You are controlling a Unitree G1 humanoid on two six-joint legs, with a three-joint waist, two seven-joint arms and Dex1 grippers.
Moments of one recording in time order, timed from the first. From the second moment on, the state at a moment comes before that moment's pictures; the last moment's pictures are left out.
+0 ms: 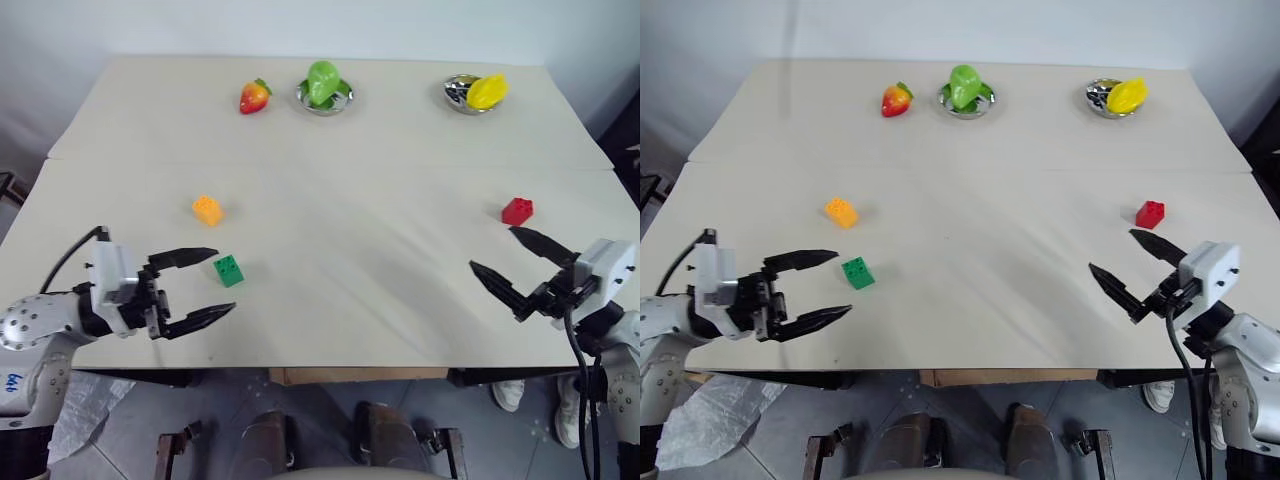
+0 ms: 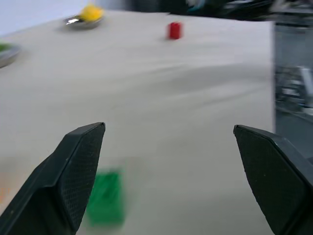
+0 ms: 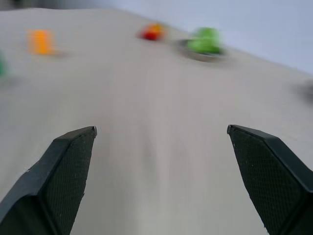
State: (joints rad) left arm 0.00 0.80 0.28 -0.26 -0.65 0.17 -1.08; right arm 0.07 -0.61 -0.46 -0.24 0.55 0.12 0.83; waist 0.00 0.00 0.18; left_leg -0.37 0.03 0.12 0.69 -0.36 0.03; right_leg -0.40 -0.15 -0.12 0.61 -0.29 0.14
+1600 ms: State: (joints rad) left arm -0.29 0.63 0.07 -0.22 -0.51 0.27 -0.96; right arm -0.68 -0.54 -0.29 0.54 0.21 0.47 0.19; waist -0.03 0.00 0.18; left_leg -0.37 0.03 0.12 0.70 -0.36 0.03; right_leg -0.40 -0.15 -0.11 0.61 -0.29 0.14
